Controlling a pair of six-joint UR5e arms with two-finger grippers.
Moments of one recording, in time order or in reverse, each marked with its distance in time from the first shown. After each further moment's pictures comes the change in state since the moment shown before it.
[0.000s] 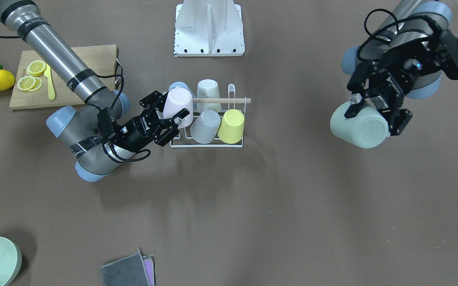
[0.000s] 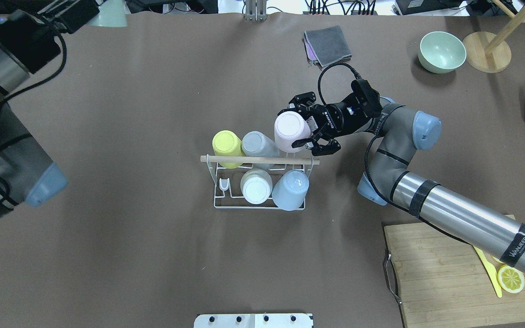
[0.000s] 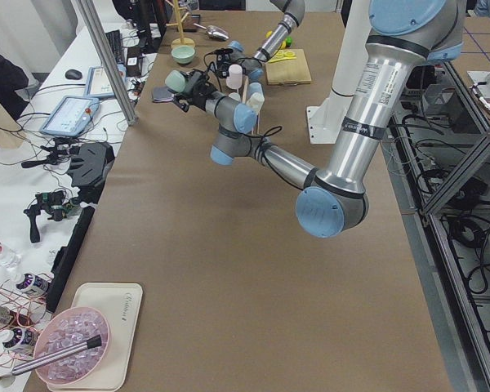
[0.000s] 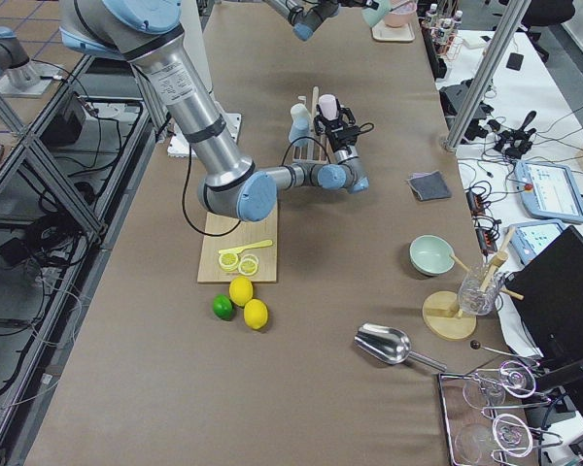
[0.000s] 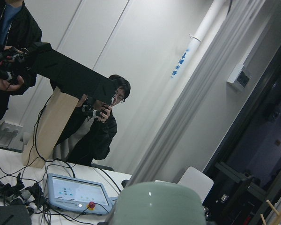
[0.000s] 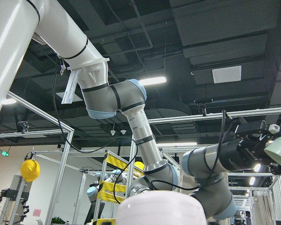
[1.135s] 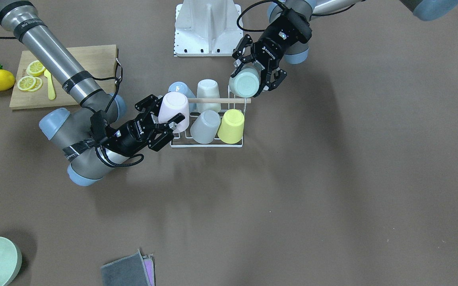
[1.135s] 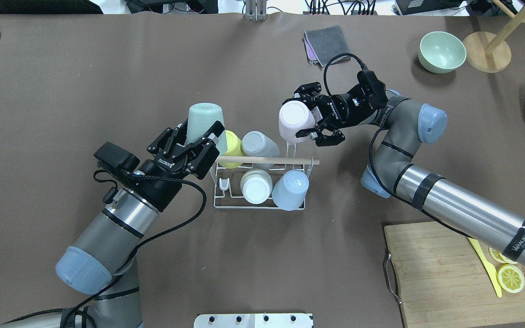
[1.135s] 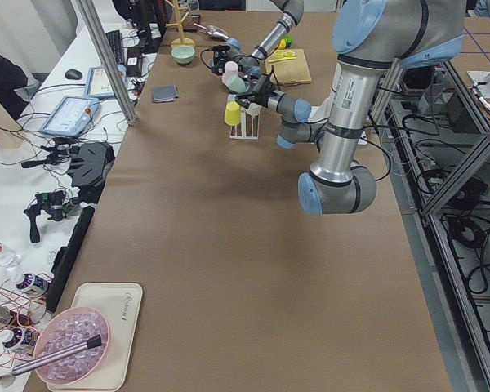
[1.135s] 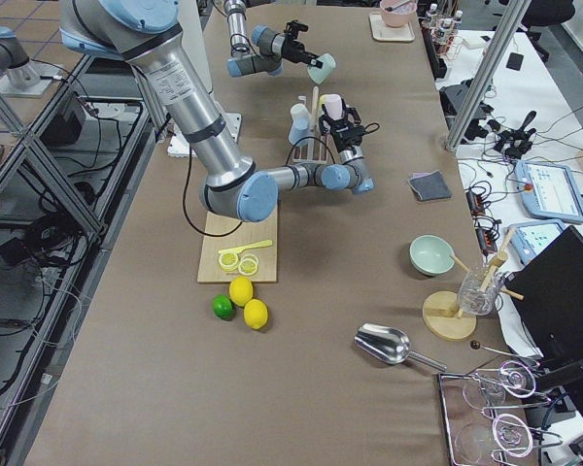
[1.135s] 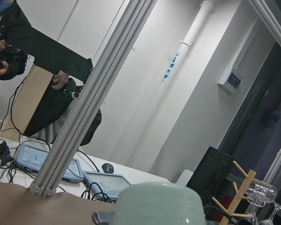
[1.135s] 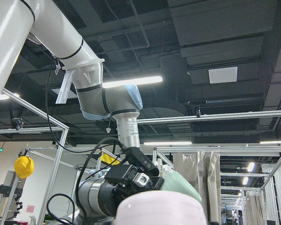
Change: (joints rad) left arm 0.555 -0.095 -0.001 -0.006 0.543 0.287; right arm 0.029 0.003 -0.004 -0.006 0.008 0.001
